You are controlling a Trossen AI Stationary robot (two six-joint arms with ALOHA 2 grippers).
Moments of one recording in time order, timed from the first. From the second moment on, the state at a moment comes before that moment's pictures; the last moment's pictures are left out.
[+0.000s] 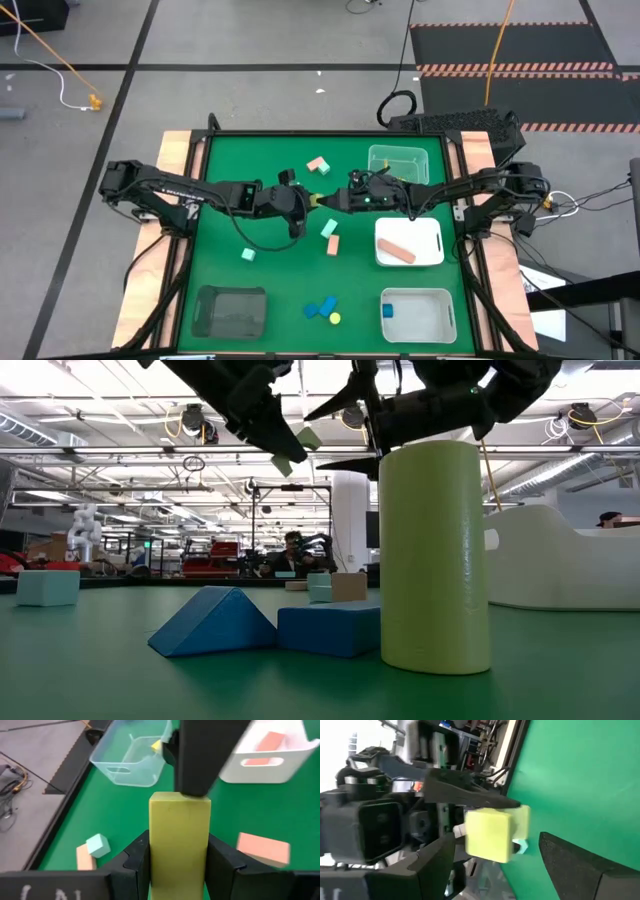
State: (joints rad) left arm -0.05 1.47 1.02 -0.20 -0.36 0.05; right arm -0.05 1.54 0.76 0.58 0.00 1.30
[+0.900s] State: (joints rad) left arm 0.01 1.73 1.30 -0.41 -0.30 0.17; right arm -0.07 1.53 0.75 0.47 0.04 1.26
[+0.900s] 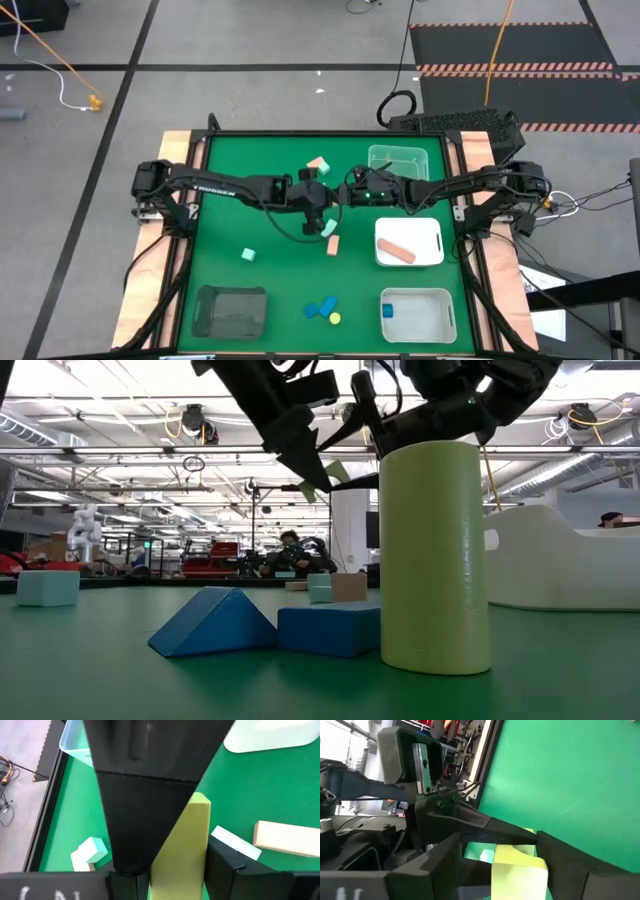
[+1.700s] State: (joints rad) left arm 0.01 1.70 1.30 -0.41 -0.28 0.16; right arm -0.08 1.53 0.76 0.40 -0.05 1.28
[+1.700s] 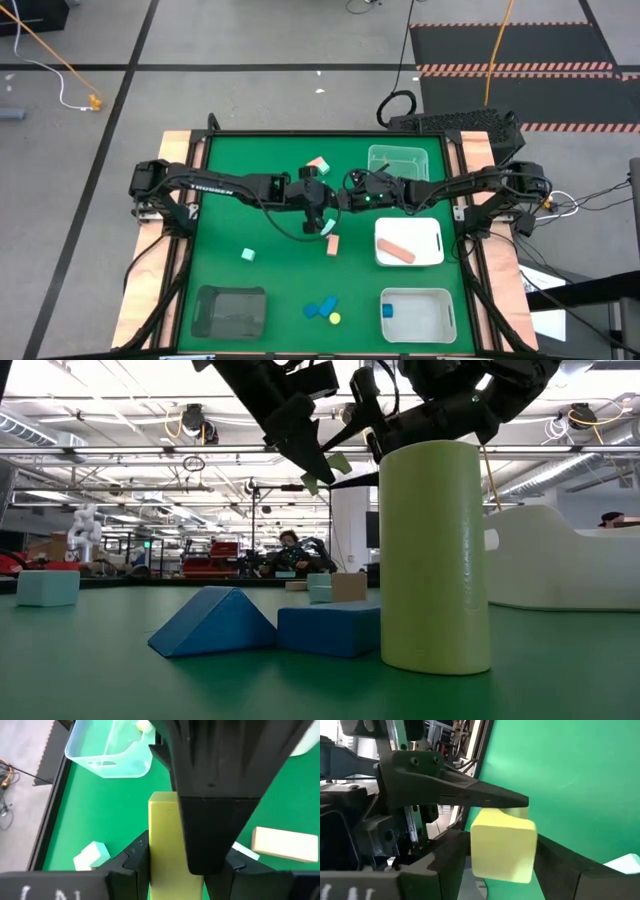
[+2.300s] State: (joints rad) left arm -0.02 1.70 1.30 -0.36 -0.30 0.05; right arm -0.09 1.53 0.76 0.38 -0.04 1.23
